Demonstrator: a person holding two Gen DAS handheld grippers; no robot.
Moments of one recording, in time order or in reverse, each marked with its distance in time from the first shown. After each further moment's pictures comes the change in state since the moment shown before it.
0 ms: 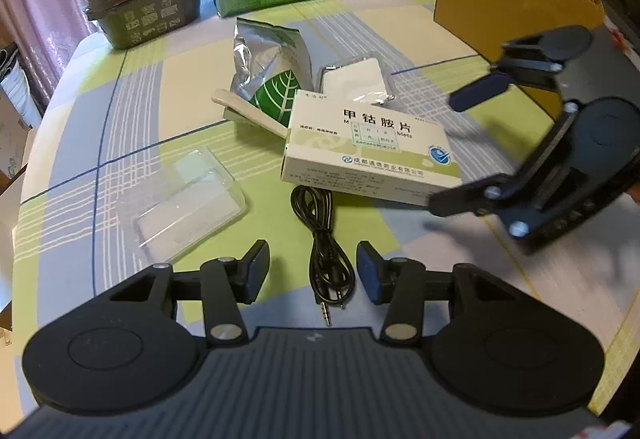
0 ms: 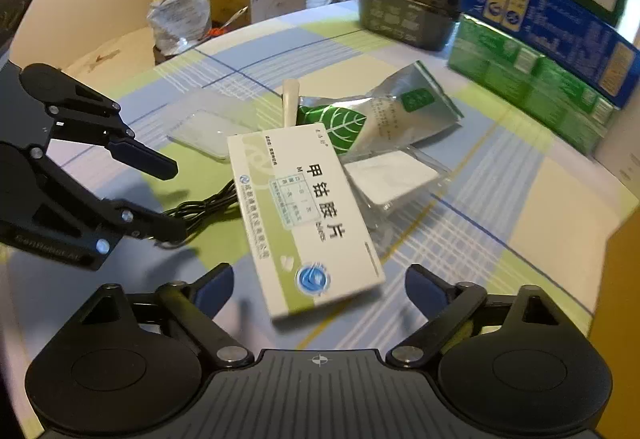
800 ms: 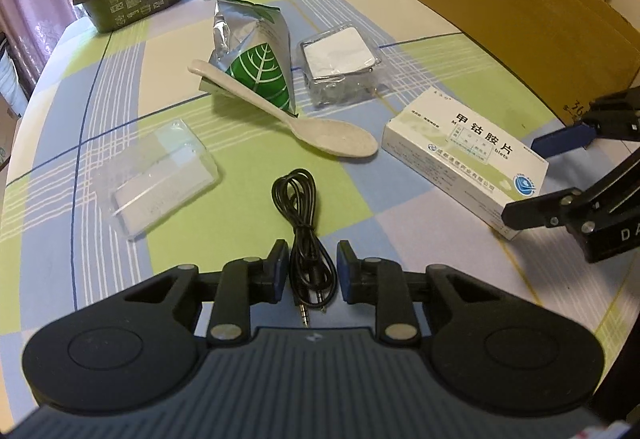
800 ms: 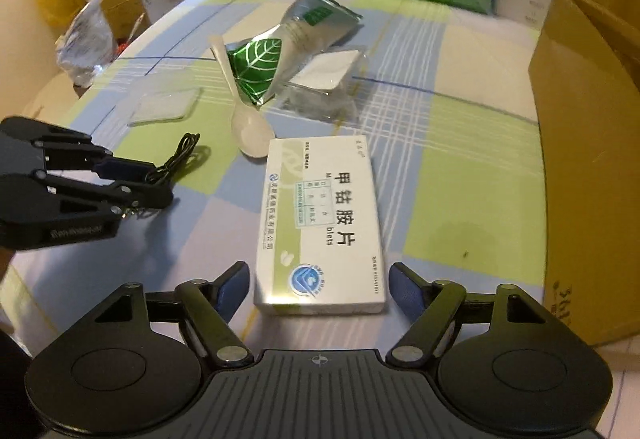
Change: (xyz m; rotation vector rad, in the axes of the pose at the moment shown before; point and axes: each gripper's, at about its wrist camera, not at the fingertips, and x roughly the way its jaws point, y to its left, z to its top) left arm 0.000 -0.012 -0.013 -0.003 0.047 -0.031; right arm -0.060 0.016 -0.052 0.381 0.099 -0.146
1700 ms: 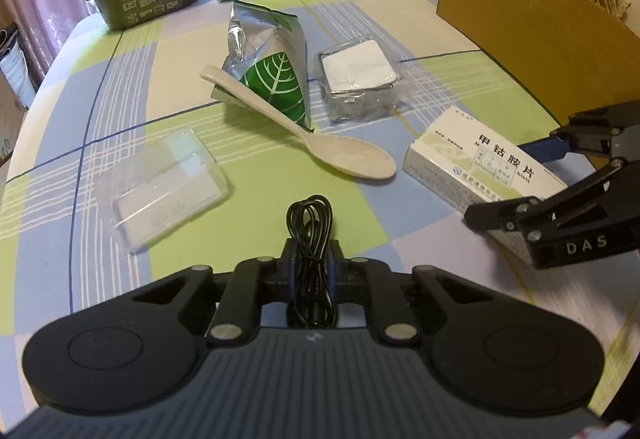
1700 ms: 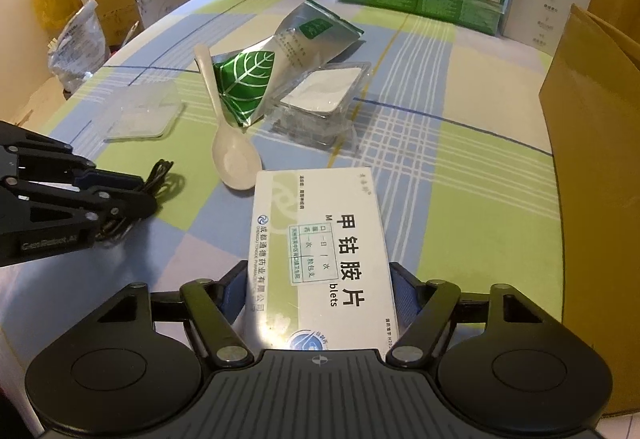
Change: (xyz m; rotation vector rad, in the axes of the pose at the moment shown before) left arm 0.009 0.006 0.008 -0.047 -0.026 0.016; right arm 0.034 0.001 0.012 -0.005 -0.047 -0.025
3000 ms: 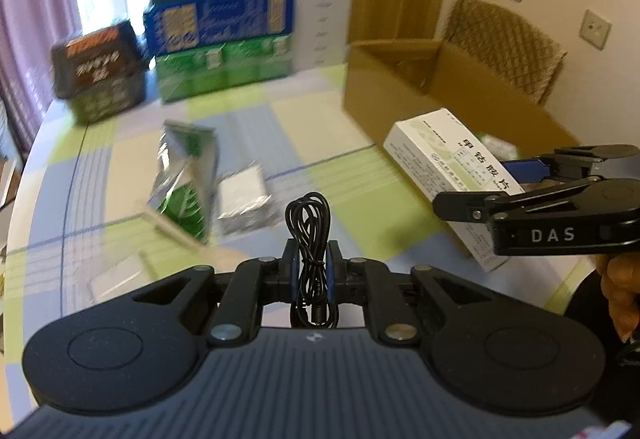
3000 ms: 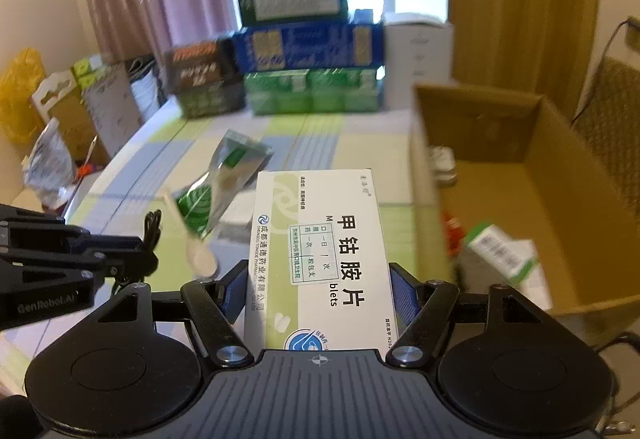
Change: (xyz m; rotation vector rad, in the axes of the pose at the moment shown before) left arm -0.109 -0.095 0.068 0.030 -0.157 -0.100; right arm -0.170 -0.052 0.003 0.220 -0.249 -0.115
